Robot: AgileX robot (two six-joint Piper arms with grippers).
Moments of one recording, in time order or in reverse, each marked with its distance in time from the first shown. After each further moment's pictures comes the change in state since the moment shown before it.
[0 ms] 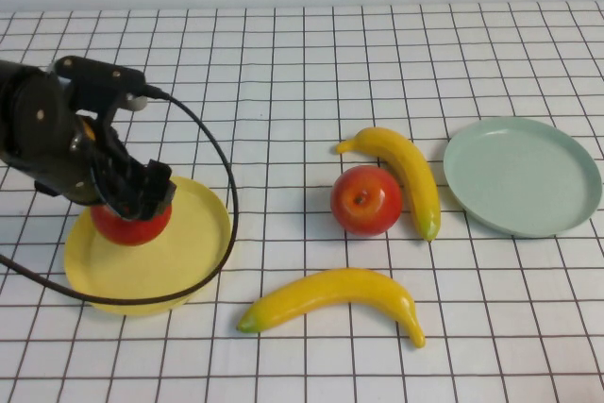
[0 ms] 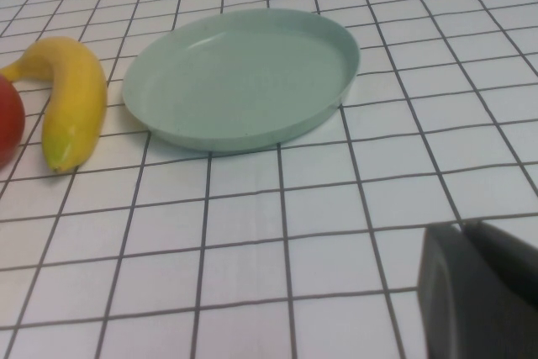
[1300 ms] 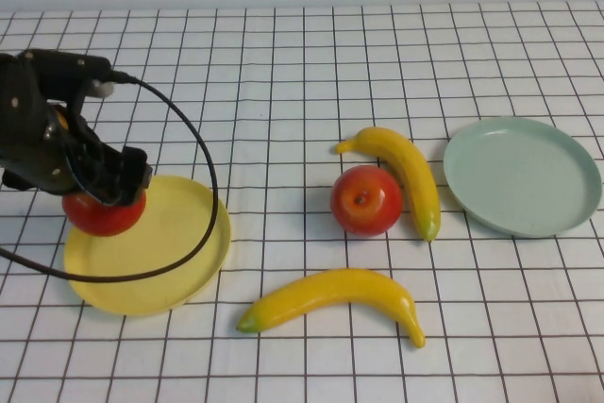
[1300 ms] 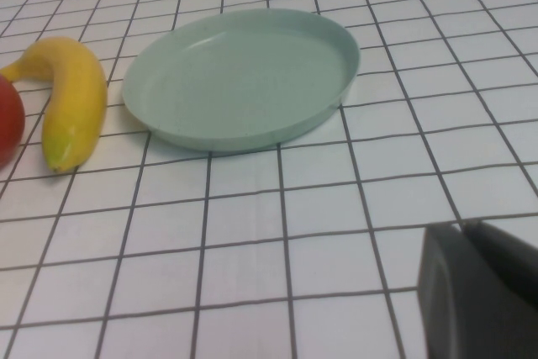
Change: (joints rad) right arm 0.000 0.000 0.000 0.000 0.000 0.000; left arm 0.058 -0.008 -0.017 0.051 0.043 -0.102
